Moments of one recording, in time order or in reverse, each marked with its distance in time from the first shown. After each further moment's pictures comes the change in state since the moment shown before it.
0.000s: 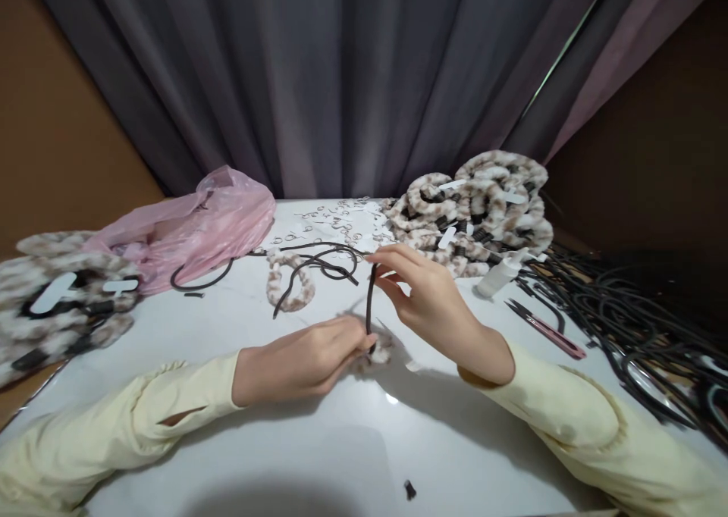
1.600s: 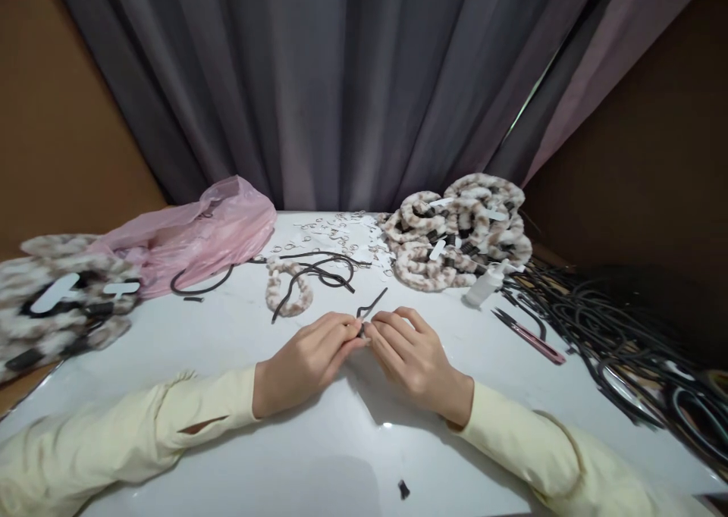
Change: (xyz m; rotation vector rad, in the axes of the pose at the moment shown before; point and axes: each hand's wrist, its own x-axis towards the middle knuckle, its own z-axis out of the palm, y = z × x) left_hand -0.005 -0.004 0.031 0.221 0.531 0.088; right_hand -0.055 0.009 0.031 -0.523 0.118 -0.570
